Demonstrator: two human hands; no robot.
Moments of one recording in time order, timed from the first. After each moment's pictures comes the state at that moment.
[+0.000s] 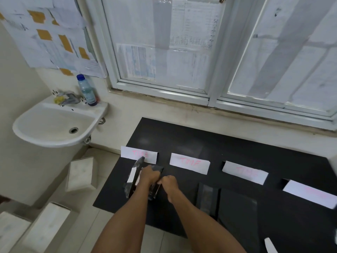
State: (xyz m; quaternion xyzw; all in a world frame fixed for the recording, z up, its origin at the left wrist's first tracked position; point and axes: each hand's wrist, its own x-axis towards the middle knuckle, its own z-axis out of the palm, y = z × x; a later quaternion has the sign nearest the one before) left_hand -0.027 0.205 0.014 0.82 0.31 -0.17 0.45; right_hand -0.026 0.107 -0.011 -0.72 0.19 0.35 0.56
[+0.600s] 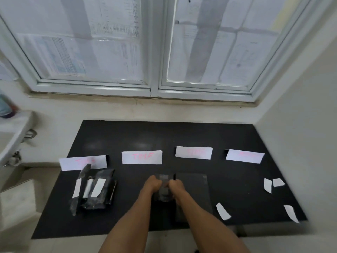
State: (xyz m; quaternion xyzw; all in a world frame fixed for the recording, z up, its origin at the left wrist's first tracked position) left_hand -0.011 0.031 -0.022 0.79 0.16 -0.34 0.48; right_hand -0.031 -0.081 -0.020 -0.71 0.36 0.26 0.54
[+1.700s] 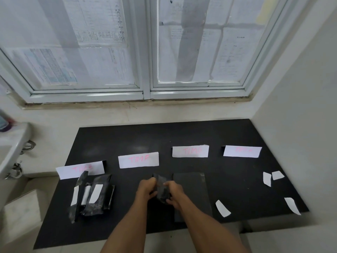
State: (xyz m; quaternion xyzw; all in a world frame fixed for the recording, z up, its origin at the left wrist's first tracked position) left_hand -0.016 0.017 -0.016 0.65 0.37 -0.28 0.60; right_hand -0.044 -0.096 -0.024 -0.58 0.41 0.28 0.65
